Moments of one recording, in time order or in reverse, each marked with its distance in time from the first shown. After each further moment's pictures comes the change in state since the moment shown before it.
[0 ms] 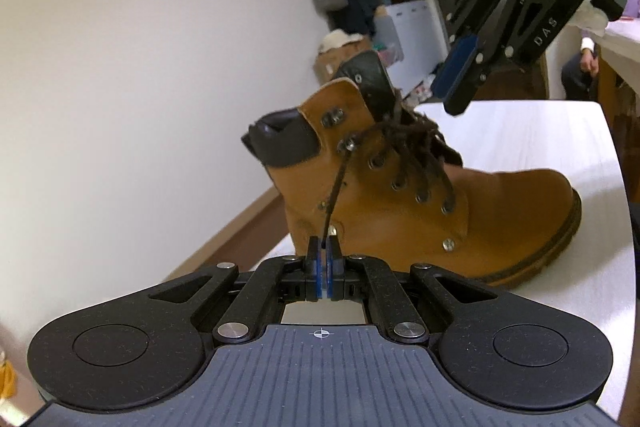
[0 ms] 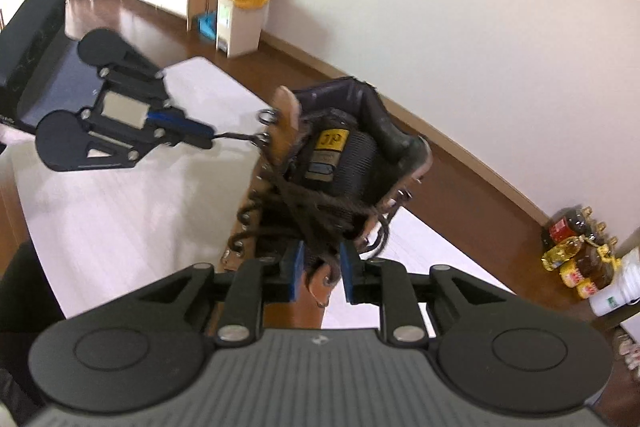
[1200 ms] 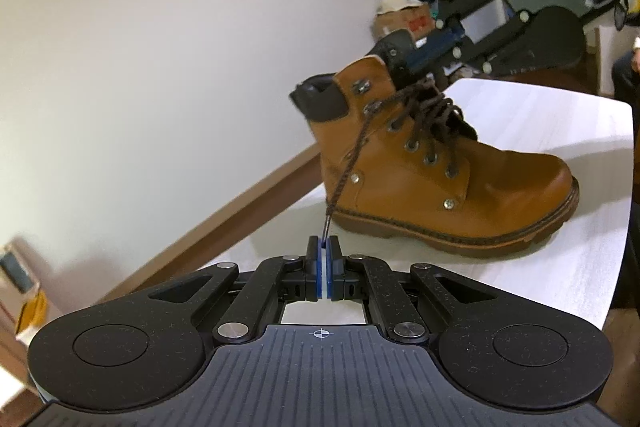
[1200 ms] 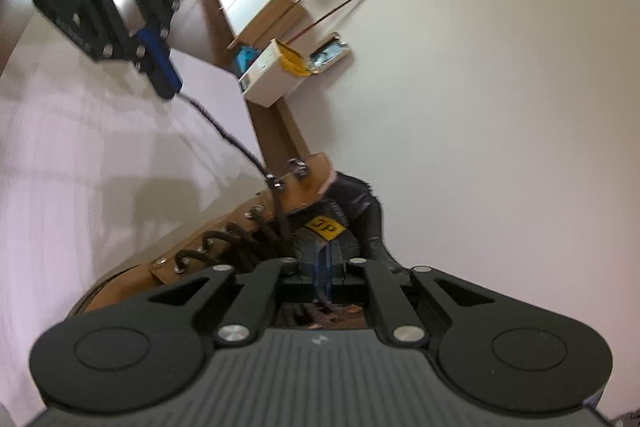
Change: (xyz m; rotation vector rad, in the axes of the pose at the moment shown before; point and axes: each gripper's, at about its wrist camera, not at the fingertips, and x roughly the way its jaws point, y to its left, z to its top) left arm -0.051 -0.016 -0.005 -0.113 0.134 0.150; right arm 0.026 0.047 -0.020 -0.604 -0.304 -0.192
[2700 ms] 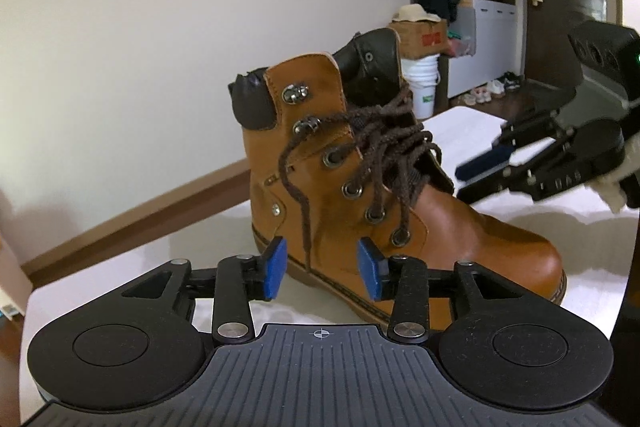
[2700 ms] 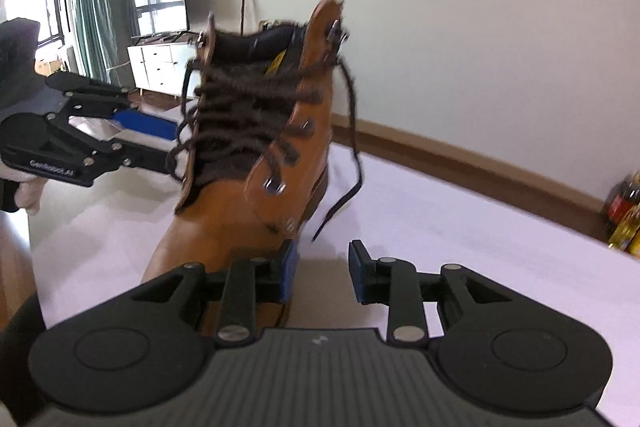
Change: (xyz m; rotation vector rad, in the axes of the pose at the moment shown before) left arm 0.074 -0.050 0.033 -0.213 0.018 -0.057; right arm -0.008 -0.015 -0.133 0.855 0.054 0.274
